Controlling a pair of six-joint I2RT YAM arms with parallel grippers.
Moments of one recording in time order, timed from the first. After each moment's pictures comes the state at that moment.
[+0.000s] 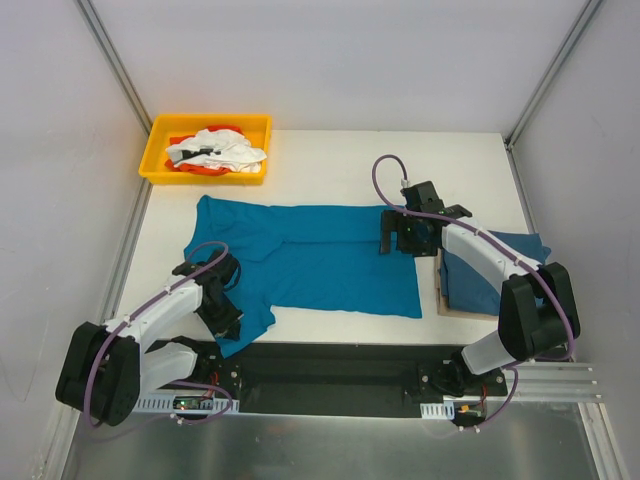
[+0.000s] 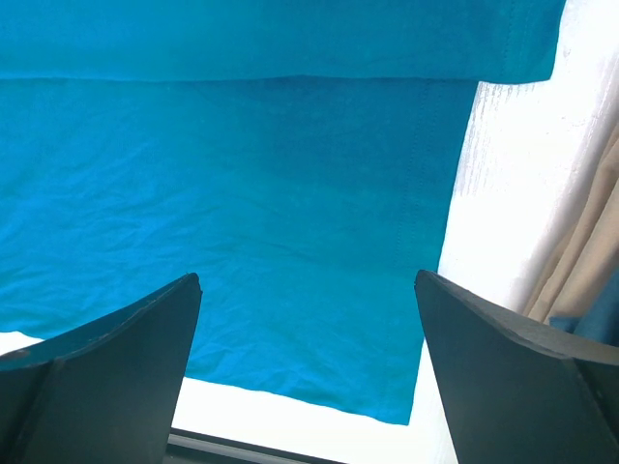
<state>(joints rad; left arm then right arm) -0.35 1.10 0.49 -0.99 0.04 -1.09 0.40 1.50 1.02 -0.62 -0.02 0.37</state>
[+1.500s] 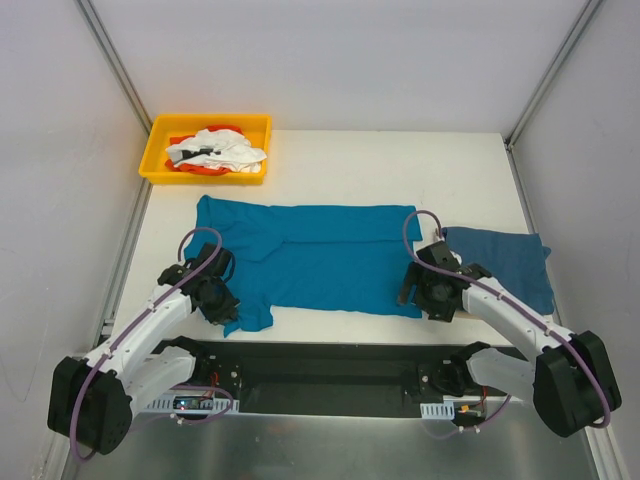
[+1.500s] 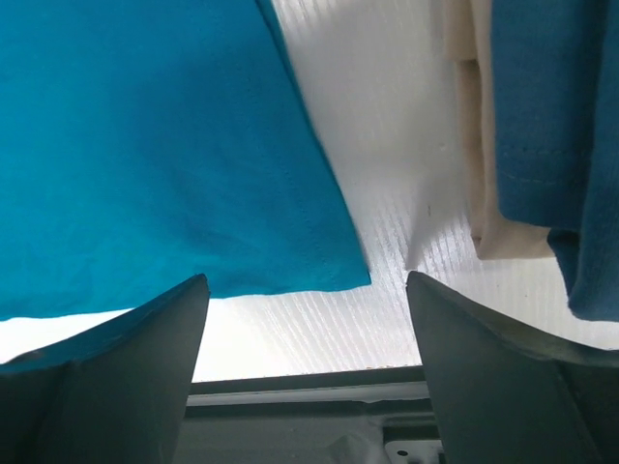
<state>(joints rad) -0.35 0.94 0.55 -0.96 -0.02 -1.00 0.46 1.09 0.55 -0.72 0.07 0.78</state>
